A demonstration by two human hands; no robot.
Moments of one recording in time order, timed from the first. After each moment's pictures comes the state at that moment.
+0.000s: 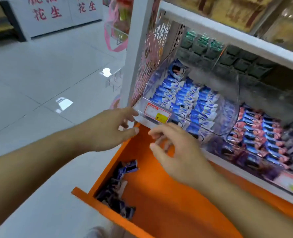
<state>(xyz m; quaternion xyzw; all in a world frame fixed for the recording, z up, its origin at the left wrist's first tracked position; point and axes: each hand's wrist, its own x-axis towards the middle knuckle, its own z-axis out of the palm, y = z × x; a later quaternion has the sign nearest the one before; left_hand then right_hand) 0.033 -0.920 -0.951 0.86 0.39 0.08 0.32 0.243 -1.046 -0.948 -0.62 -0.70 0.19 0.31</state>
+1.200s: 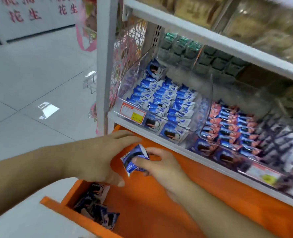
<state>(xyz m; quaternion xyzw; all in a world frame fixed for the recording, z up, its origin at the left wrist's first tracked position) 0.068 -0.960 -0.947 0.91 0.27 -0.07 0.31 0.264 -1.070 -0.998 -0.70 -0.37 0.49 0.37</state>
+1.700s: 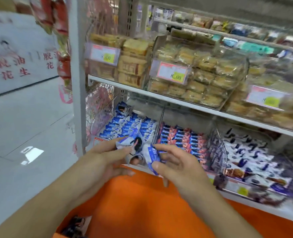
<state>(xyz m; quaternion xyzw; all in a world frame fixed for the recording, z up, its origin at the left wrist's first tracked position) 0.135 -1.064 -0.849 0.50 0.25 0.31 0.77 0.322 -1.184 -0.838 -0.65 -0.42 0.36 0.51</state>
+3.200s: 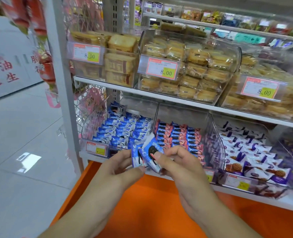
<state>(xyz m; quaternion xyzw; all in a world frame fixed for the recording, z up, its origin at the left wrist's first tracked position) 0.167 -1.099 -0.859 0.55 0.31 0.32 0.71 0.331 -1.173 -0.860 -0.62 -0.31 0.34 0.63</state>
